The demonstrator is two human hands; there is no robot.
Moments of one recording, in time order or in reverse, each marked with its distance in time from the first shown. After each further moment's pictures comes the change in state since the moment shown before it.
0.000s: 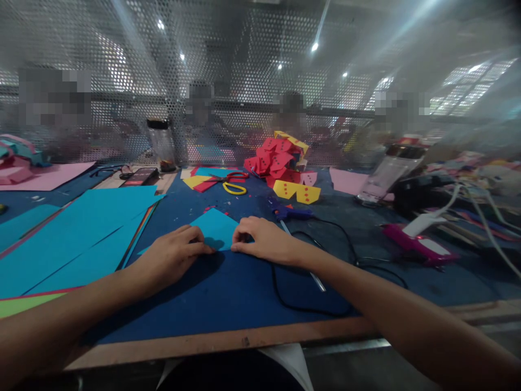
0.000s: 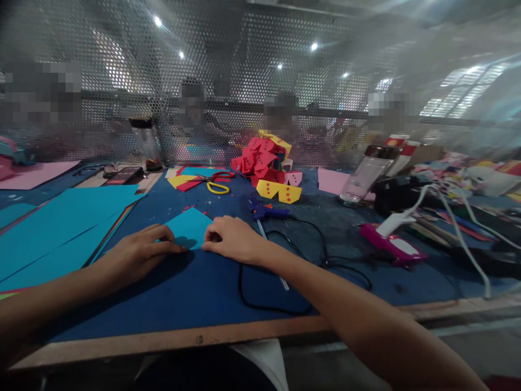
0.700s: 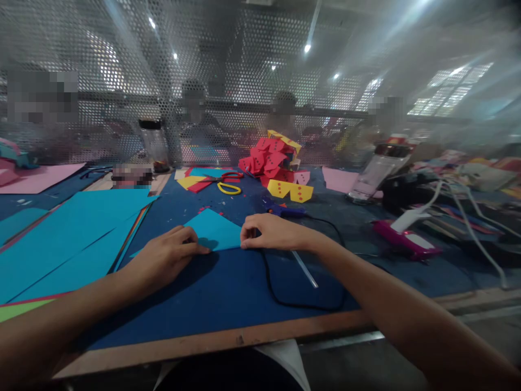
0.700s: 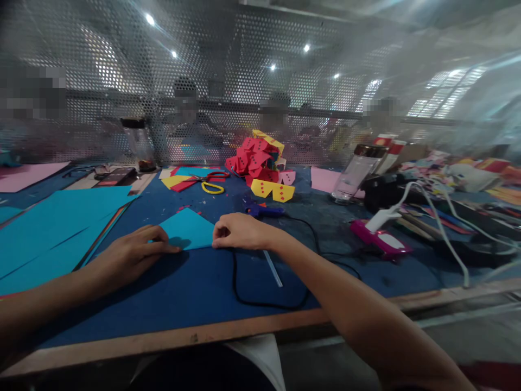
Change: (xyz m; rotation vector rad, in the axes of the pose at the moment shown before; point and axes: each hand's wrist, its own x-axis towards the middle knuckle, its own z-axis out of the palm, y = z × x) left_hand -0.001 0.000 0.000 -0.051 0.024 -0.002; right_hand -0.010 0.015 -0.028 0.095 -0.146 0.029
